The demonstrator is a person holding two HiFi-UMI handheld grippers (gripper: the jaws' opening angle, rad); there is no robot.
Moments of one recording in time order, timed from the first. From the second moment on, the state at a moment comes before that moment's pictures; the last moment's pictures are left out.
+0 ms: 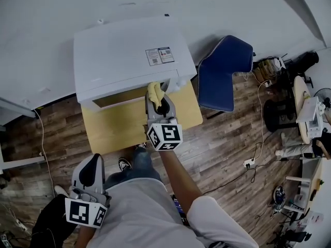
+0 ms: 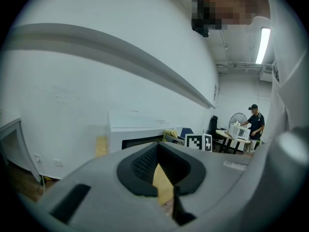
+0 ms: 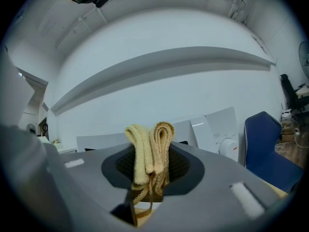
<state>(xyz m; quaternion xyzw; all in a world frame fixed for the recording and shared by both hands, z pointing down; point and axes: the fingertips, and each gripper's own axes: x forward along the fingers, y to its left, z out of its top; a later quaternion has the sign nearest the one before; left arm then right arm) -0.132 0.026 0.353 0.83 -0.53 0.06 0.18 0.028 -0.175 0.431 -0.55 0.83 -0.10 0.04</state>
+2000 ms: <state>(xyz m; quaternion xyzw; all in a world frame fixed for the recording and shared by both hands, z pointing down) -0.180 0.072 0.349 0.81 -0.55 0.05 0.18 -0.117 -0.135 0.441 -0.44 0.89 -0.10 0.04</state>
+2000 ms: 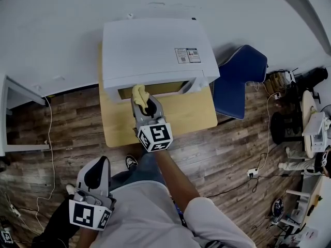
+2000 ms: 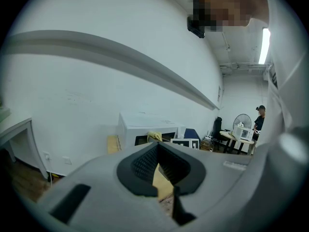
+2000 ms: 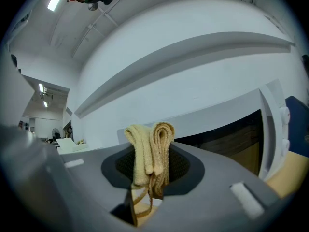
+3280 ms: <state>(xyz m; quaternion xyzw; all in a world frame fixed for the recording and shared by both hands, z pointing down) -0.168 0.071 0.351 0.81 -0.55 0.05 0.18 -0.127 -0.098 0.452 -0.38 0.92 -0.09 0.00</state>
